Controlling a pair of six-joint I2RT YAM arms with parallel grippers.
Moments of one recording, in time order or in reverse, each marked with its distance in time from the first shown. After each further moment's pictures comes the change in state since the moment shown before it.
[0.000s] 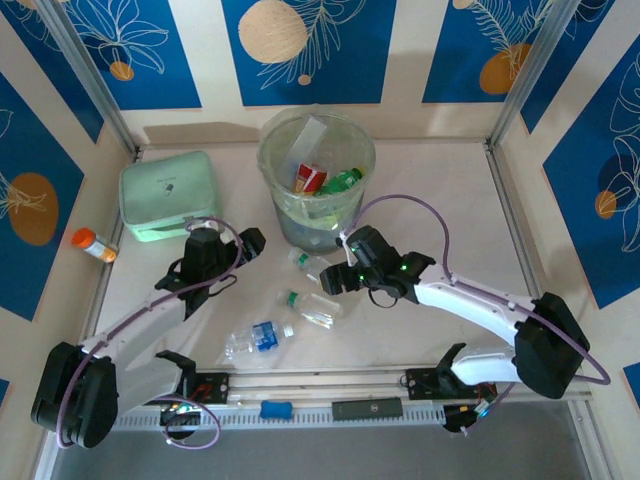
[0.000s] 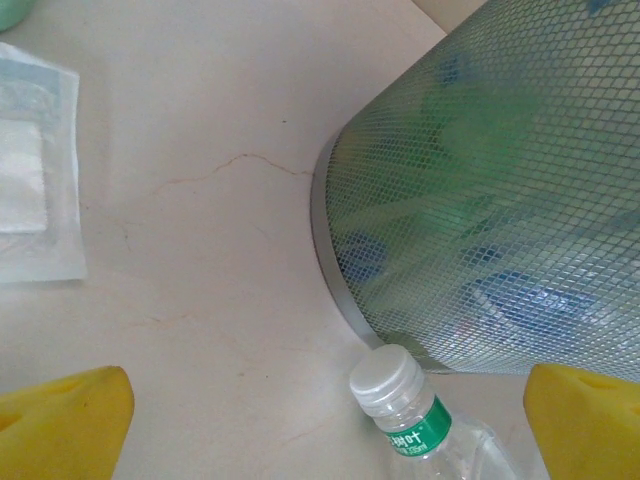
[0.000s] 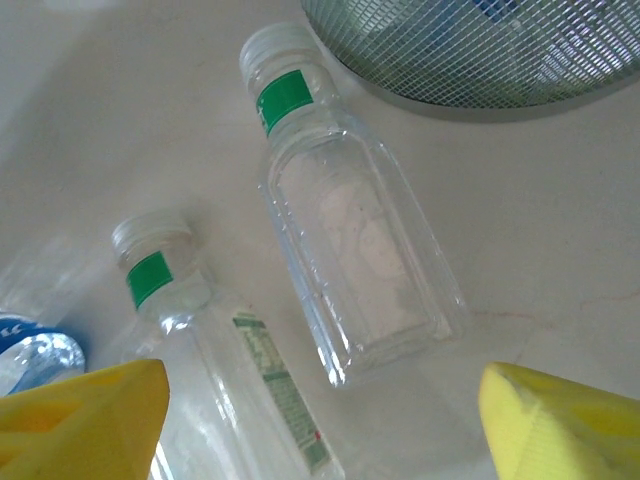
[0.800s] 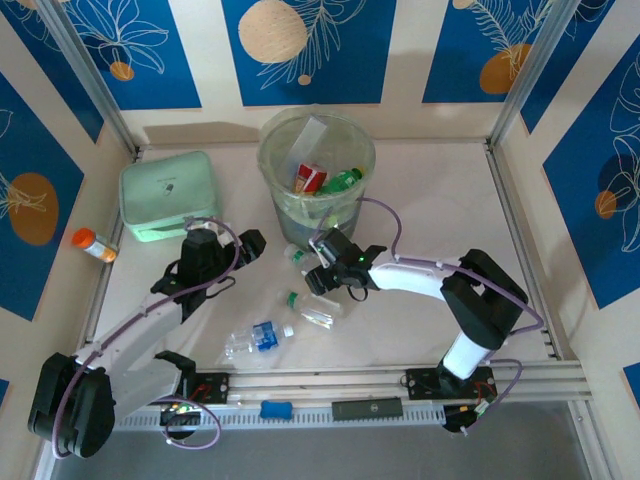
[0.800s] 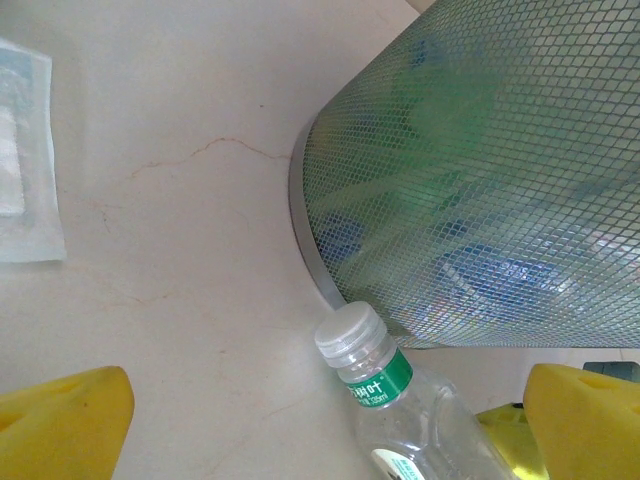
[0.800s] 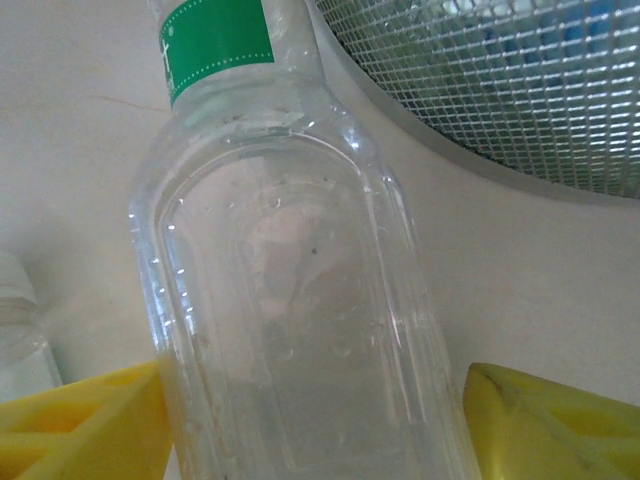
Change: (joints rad) left arm 0.000 -0.055 0.003 -0.051 0.040 0.003; right arm 0.037 0.372 0.127 0.108 0.112 -0.192
